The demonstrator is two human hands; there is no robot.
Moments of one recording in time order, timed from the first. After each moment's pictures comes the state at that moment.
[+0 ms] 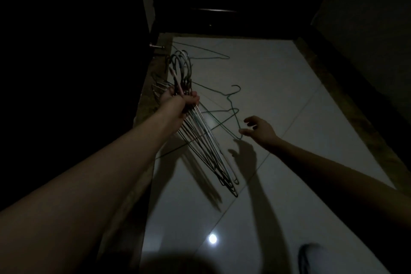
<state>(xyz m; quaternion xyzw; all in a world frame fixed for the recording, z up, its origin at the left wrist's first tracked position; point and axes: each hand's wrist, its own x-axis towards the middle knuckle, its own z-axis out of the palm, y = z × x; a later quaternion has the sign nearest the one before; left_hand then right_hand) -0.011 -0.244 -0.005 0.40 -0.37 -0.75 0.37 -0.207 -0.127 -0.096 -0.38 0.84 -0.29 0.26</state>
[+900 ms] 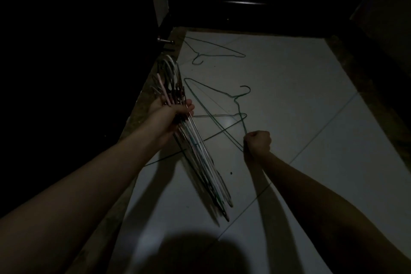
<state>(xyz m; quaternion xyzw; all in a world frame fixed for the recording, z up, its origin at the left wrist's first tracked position) -0.040 -0.256 -0.048 0.45 -0.37 -0.71 0.40 -0.263 -0.205 -0.214 -0.21 0.88 -0.35 0.26</state>
